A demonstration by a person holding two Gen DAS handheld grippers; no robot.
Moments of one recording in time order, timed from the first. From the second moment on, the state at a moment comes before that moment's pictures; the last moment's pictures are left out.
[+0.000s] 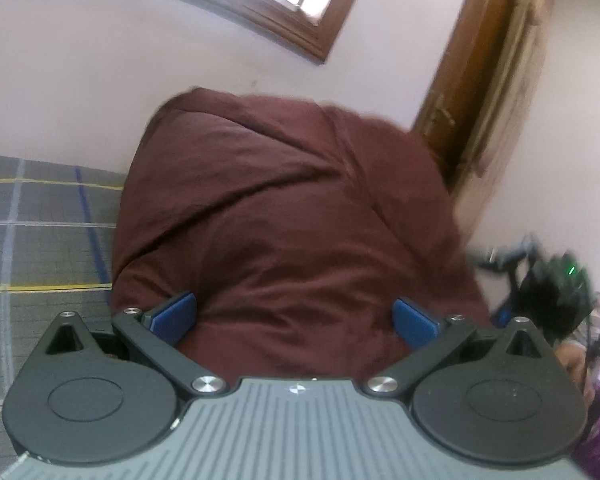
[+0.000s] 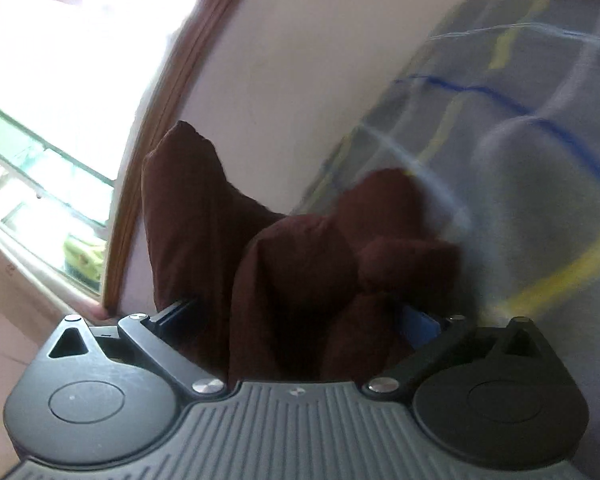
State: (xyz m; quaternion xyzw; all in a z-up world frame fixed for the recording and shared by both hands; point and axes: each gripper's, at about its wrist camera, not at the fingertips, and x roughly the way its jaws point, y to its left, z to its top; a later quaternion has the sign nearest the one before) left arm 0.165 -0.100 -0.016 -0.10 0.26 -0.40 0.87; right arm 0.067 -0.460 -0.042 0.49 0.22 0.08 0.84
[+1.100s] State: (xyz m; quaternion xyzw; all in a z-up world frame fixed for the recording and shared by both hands) left arm 0.160 -0.122 -0.018 -0.08 0.25 -0.40 0.88; right arm 0.211 -0.405 0.056 0.16 0.28 0.07 0.94
